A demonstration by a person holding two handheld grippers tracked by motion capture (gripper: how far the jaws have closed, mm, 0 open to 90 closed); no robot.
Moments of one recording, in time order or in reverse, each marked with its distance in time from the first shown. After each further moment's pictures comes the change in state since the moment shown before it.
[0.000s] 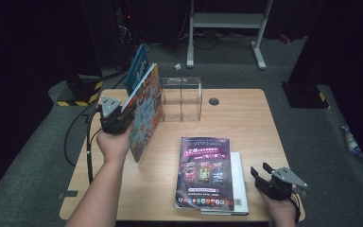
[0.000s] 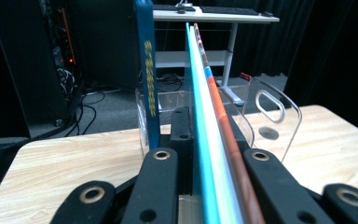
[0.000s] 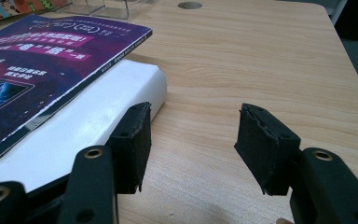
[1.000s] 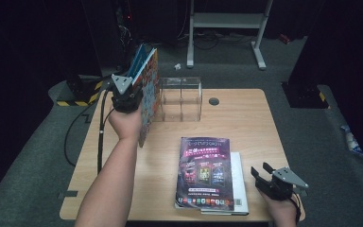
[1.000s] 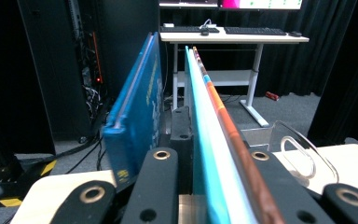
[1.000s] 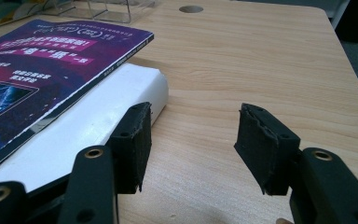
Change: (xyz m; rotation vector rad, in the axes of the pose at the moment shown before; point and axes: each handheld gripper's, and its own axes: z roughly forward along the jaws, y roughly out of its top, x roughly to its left) left arm -0.021 0.035 0.048 -0.065 0.117 0.028; right arm 0.000 0.000 -0.002 -0.010 0.008 0.002
